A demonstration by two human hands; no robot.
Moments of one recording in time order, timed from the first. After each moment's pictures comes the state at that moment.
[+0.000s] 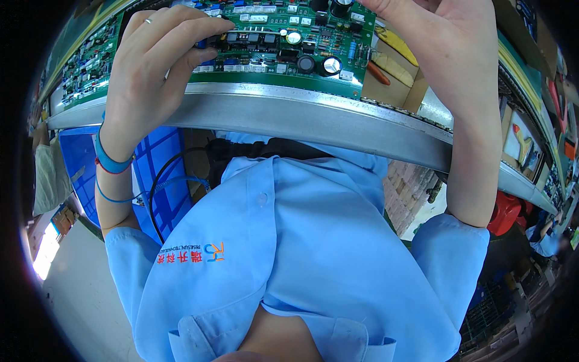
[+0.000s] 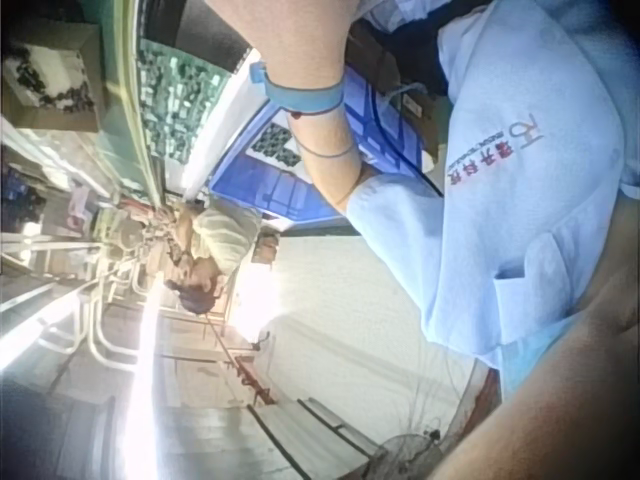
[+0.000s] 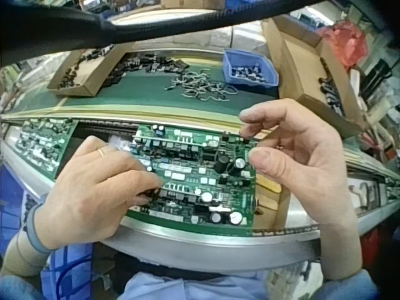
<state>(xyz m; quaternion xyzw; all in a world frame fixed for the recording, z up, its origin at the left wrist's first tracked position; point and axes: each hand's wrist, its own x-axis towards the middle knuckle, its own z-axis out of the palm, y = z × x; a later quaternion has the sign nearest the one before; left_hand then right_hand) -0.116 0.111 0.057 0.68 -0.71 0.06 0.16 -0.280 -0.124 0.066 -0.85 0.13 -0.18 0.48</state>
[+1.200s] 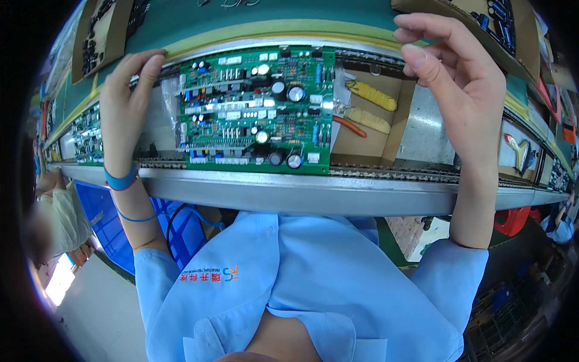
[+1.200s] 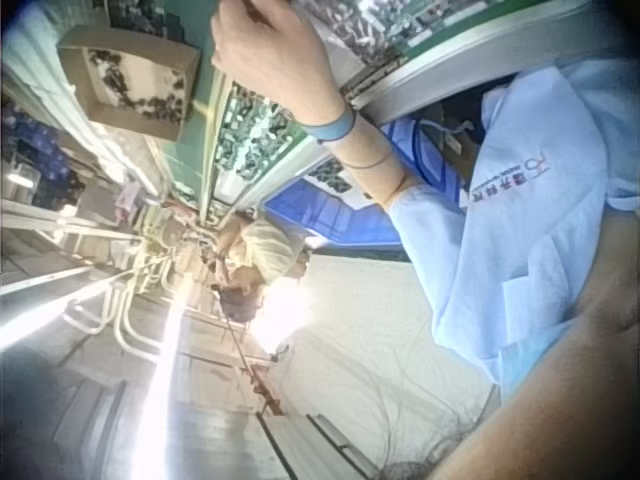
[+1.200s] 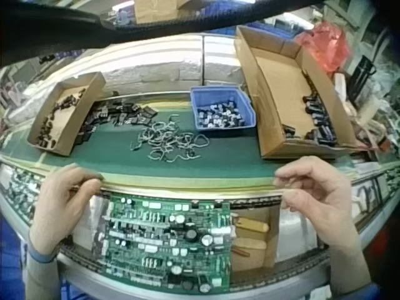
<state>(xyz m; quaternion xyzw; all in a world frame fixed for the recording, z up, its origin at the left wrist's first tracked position) -0.047 0.075 0.056 0.85 -0.47 0.03 0.23 -0.316 -0.200 0.061 -0.81 0.18 -0.19 0.53</state>
